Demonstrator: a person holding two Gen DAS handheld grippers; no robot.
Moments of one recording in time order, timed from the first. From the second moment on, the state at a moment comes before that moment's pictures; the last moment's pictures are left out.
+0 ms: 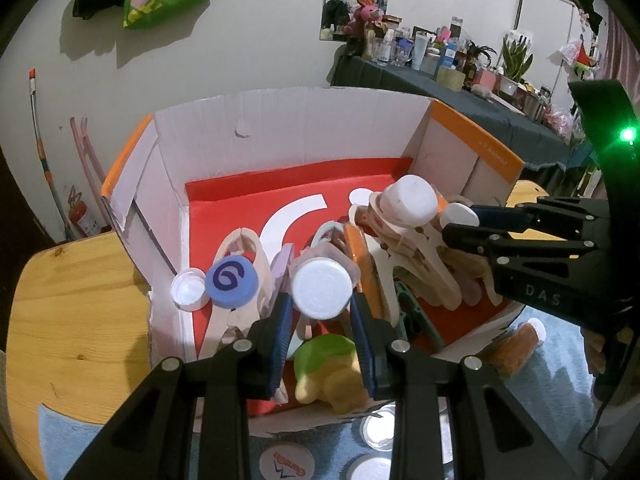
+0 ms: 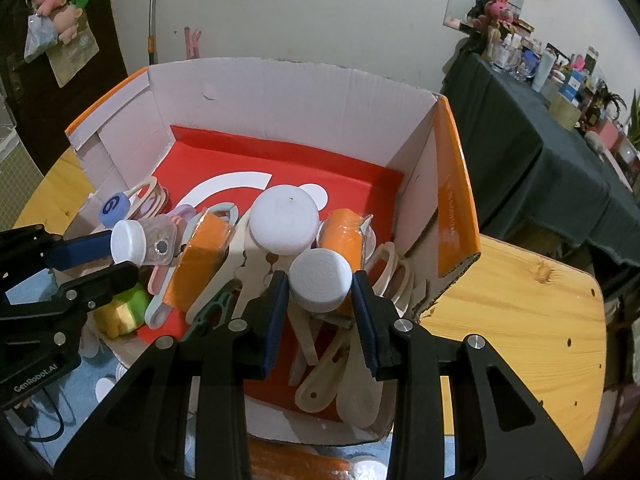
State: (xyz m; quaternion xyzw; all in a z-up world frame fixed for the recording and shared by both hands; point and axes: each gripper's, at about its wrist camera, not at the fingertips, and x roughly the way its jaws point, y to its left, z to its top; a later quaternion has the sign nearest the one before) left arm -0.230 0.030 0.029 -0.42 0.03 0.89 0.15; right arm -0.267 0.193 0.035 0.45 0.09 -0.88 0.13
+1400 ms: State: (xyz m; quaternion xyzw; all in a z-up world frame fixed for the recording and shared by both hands) left arm -0.233 0.028 0.025 -0.43 0.02 0.89 0.15; right arm -0.269 0.193 0.033 0.45 0.09 -0.88 0.12
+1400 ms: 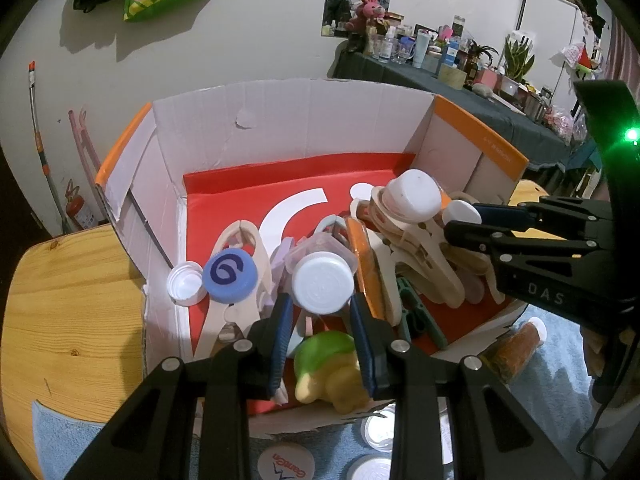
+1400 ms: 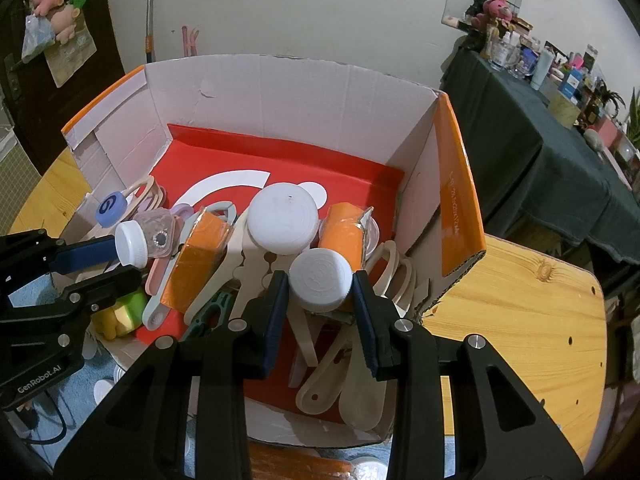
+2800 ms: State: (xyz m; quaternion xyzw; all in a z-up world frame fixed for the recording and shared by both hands) left arm -0.227 0.027 0.034 -0.42 0.02 0.89 0.16; right arm -0.263 0.186 0.044 0.43 0.09 -0.89 0.12
